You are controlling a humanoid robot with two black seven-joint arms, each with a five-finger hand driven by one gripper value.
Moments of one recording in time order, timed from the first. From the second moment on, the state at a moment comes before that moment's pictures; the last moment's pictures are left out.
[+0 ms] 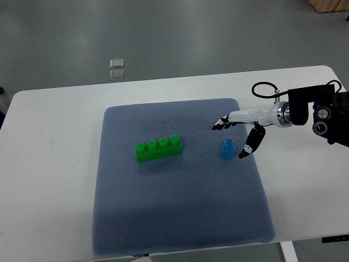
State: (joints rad) left arm -0.01 0.00 -0.10 -0.14 0.07 0.00 0.02; right arm 0.98 -0.63 0.26 1.33 -1.31 0.42 -0.09
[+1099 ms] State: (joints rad) left arm -0.01 0.00 -0.10 -0.14 0.07 0.00 0.02; right arm 0.96 -0.53 0.27 1.29 -1.28 0.38 -0.29
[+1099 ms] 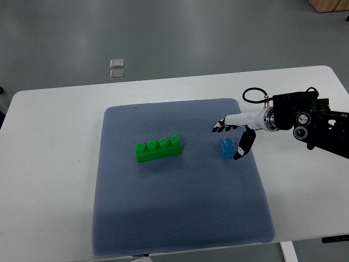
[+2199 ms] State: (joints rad) left arm -0.01 0.00 -0.10 -0.14 0.07 0.00 0.02; right arm 0.96 -0.48 0.25 1.24 -1.39 0.33 -0.30
